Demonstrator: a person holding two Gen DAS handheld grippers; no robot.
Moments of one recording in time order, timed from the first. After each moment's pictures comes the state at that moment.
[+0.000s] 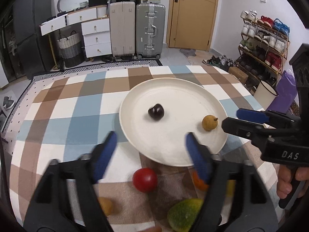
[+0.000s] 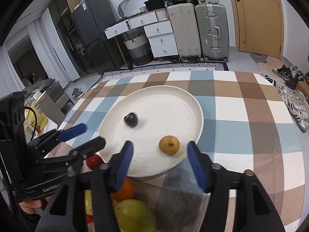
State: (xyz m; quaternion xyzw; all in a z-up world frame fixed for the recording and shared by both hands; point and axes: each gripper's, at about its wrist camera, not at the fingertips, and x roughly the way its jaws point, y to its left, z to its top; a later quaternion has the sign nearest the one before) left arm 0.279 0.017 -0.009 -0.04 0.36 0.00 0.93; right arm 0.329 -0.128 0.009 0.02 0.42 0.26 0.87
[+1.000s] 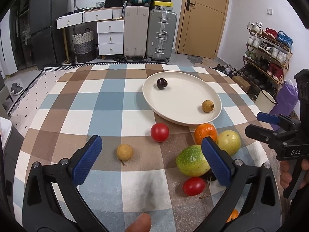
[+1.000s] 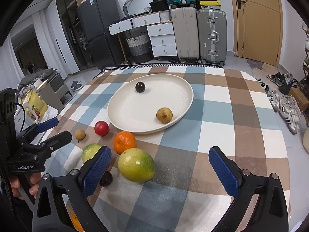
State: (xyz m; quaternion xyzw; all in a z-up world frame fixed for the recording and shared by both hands) left arm 0.168 0.037 0.005 -0.08 0.35 0.03 0.93; right arm 0.253 -0.158 0.018 -0.02 0.41 0.26 0.87
